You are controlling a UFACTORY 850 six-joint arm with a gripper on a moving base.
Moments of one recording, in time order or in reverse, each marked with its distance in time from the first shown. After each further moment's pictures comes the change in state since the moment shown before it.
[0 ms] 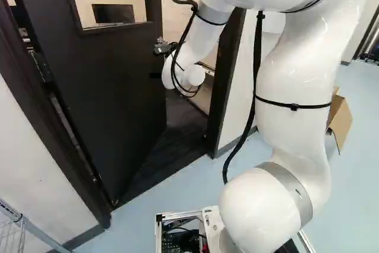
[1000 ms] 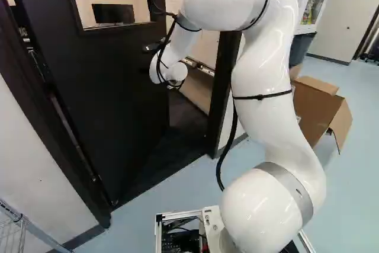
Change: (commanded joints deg) arm 3.7 -13.6 -16.6 0.0 0.0 0.0
